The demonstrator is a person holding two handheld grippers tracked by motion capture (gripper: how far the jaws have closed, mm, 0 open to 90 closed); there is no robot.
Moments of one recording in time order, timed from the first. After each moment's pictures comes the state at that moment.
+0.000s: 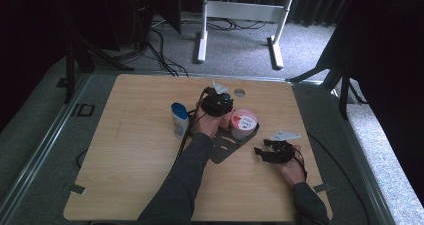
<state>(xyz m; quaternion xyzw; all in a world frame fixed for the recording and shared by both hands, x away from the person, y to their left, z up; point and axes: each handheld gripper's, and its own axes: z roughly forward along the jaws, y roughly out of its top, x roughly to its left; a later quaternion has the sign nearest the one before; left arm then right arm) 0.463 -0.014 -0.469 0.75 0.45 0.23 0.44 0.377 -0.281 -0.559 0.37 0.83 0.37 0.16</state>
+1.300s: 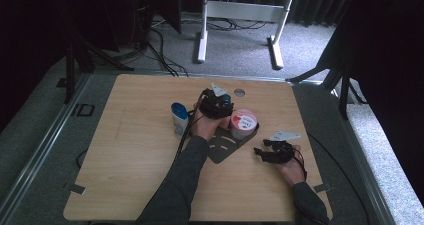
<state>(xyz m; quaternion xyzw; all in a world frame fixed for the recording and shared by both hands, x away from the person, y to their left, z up) 0.455 -0.008 -0.469 0.76 0.43 0.22 0.43 0.377 -0.280 -0.559 0.37 0.83 0.37 0.16</state>
